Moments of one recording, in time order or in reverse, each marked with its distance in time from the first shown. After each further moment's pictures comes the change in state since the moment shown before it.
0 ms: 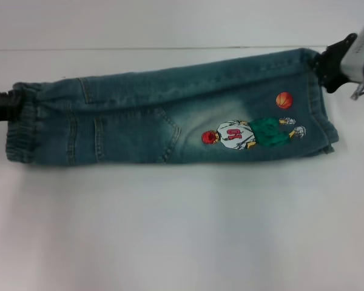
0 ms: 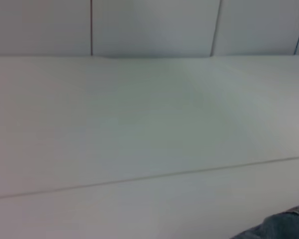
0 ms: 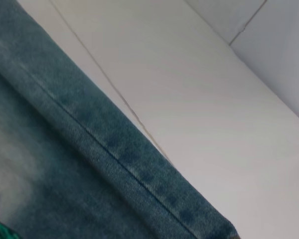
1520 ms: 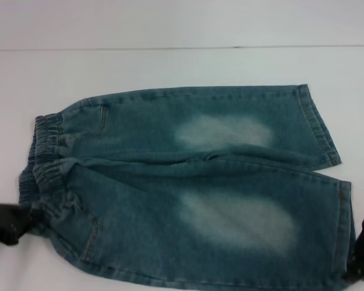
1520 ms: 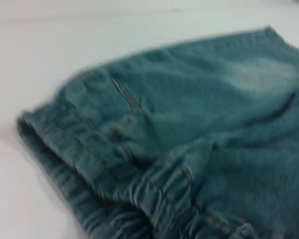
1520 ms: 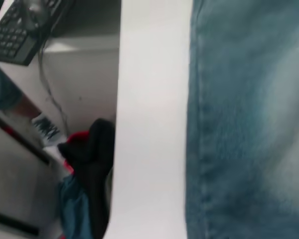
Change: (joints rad) left arm 0.186 0.001 -0.104 0.096 0.250 0.579 0.121; right arm -0.144 -0.002 0.027 -0.362 -0.361 -1.230 0.113
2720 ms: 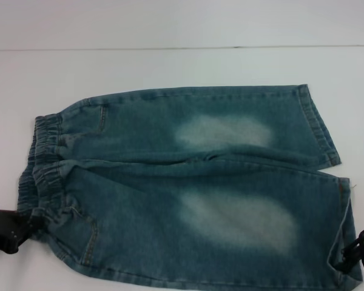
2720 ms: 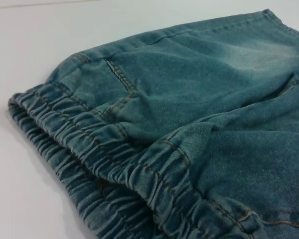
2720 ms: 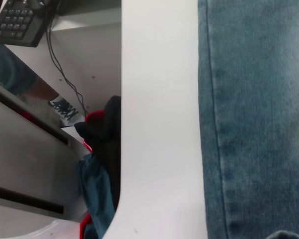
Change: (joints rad) left arm 0.004 0.001 0.008 -0.015 0.029 -0.012 0.024; right arm 0.056 -0.001 -0.023 0.158 -0.094 0.066 0.023
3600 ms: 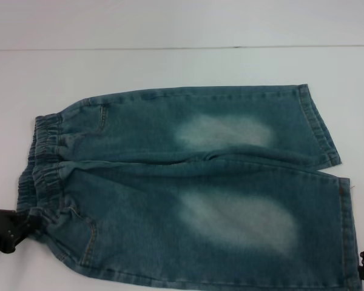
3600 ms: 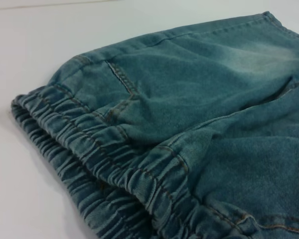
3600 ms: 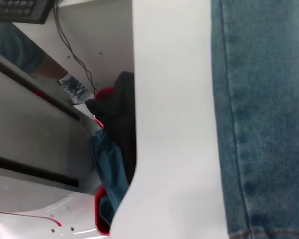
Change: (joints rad) left arm 0.004 -0.001 0.002 0.037 0.002 0.027 -0.030; right arm 0.006 0.002 0.022 -0.051 -0.092 -0.077 0.011
